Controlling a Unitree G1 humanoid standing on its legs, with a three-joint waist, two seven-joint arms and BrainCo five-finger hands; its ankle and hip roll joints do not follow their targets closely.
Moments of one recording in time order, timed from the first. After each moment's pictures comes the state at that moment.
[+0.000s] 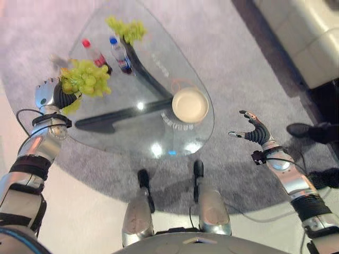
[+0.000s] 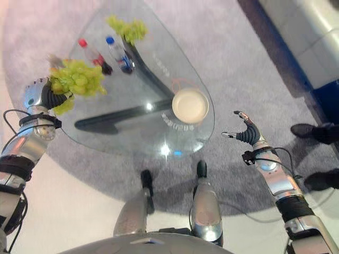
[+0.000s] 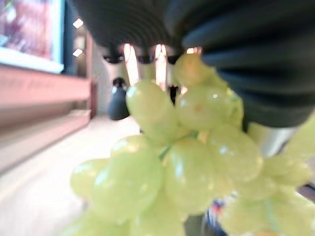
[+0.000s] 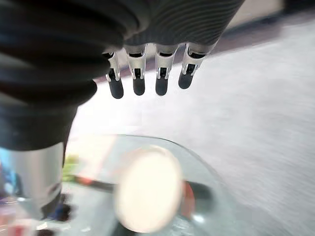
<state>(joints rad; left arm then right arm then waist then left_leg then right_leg) -0.51 0.93 -0.30 0.61 0.46 -0.02 0.46 -0.16 -0.73 0.17 0.24 0.02 -0.10 -0.01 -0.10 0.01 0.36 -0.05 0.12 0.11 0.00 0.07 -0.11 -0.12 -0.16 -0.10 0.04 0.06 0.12</state>
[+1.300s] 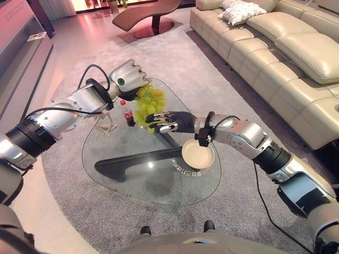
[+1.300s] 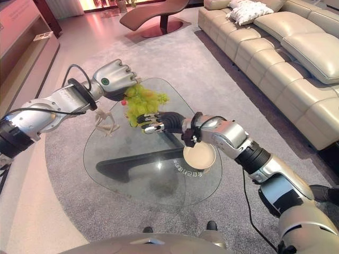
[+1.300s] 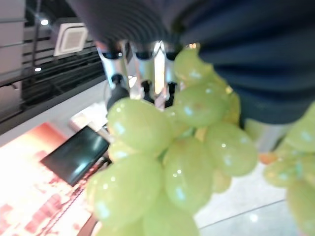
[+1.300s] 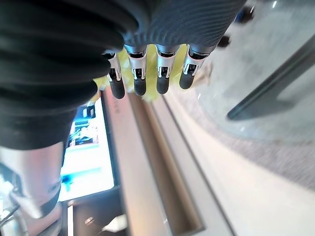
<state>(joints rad) -0.98 1.08 -0.91 0.01 0.99 -0.10 0.05 -0.77 -0.56 0.69 -0.02 0.85 0.53 0.36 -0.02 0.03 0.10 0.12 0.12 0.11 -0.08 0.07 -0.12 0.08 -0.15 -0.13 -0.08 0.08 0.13</state>
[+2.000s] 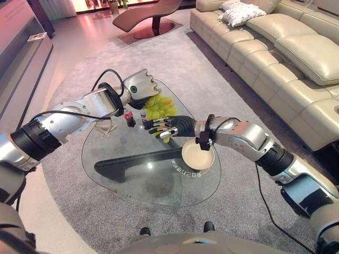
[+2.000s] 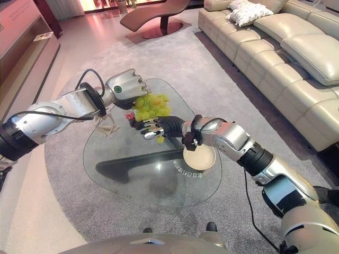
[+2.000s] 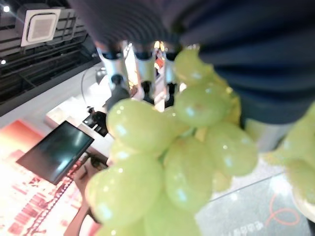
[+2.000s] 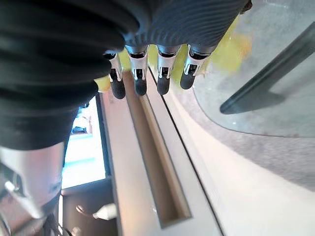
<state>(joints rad) -0.98 1.11 -0.90 -0.06 1.02 -0.14 -0.10 -0.76 -0.67 0.71 -0.07 0.81 0.54 0.46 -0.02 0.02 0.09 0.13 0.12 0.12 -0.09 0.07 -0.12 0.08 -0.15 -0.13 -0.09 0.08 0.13</state>
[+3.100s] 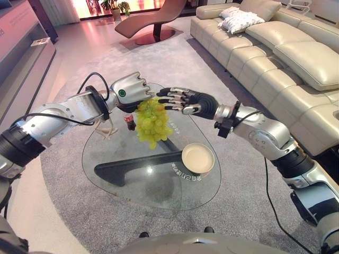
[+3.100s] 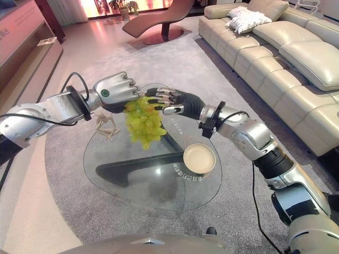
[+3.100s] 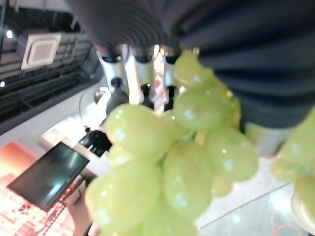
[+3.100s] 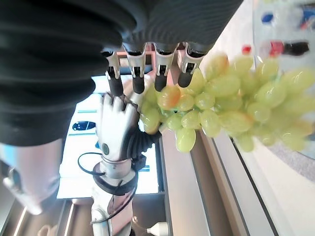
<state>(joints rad) -0.91 1.17 -0.84 -0.06 1.01 -0.25 0.06 -0.66 -0.66 0.50 -0.08 0.92 0.34 0.41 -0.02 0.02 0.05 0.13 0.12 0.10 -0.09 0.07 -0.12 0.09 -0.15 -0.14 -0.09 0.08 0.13</state>
